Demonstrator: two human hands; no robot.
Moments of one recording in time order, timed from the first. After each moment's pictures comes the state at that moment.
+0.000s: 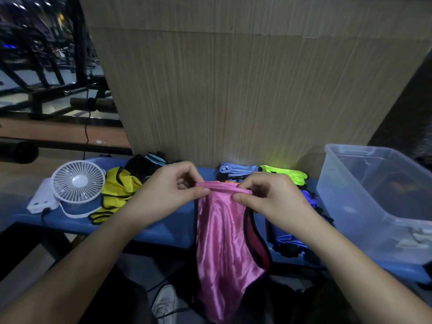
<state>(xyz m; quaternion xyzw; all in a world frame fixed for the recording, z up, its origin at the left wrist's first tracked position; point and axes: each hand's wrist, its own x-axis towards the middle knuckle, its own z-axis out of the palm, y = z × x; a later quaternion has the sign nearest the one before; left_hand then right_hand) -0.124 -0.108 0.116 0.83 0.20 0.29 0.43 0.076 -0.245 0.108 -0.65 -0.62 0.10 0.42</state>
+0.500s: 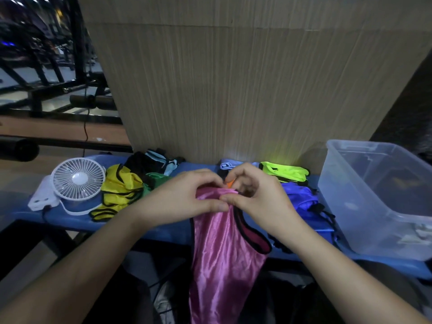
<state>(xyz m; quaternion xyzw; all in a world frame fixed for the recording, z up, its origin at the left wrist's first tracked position) -0.110 -0.112 0.115 0.93 0.14 0.16 0.30 0.058 -0.230 0.087 -0.59 -0.60 0.16 0.52</state>
